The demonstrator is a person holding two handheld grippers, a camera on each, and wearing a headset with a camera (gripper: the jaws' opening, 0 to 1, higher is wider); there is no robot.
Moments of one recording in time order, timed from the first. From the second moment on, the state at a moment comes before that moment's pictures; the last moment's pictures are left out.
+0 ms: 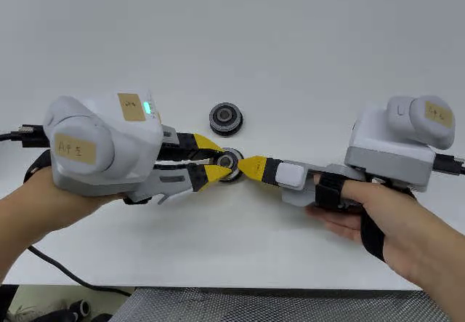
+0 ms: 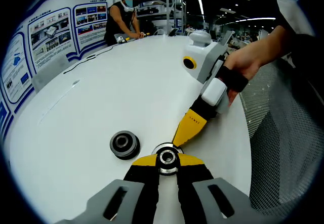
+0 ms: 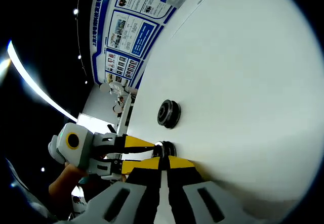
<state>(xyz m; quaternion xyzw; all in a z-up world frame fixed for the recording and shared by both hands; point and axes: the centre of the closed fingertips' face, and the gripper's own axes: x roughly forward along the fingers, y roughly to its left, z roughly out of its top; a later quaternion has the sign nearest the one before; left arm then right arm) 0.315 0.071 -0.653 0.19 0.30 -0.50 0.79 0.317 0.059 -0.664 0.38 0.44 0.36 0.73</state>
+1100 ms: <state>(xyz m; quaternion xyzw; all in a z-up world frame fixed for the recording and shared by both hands) 0.316 0.072 -0.654 0.20 0.30 -0.50 0.79 0.316 0.059 -0.656 0.34 0.43 0.36 0.75</state>
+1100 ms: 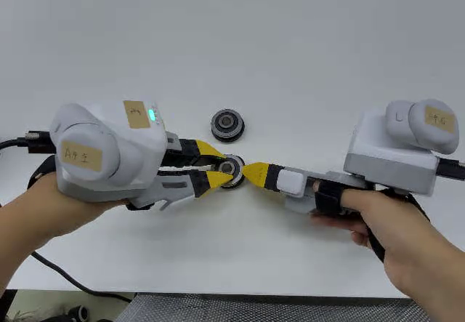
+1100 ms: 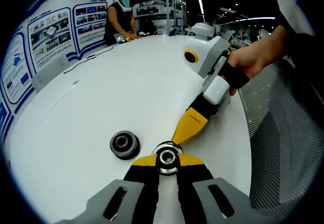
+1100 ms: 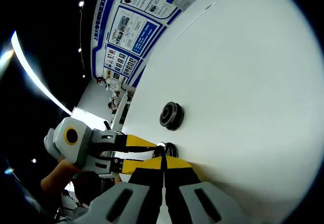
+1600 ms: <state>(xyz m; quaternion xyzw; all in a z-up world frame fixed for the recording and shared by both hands) 0.316 0.071 -0.654 0.20 0.30 -0.50 0.79 0.317 0.063 -0.656 0.32 0.44 0.37 0.75</state>
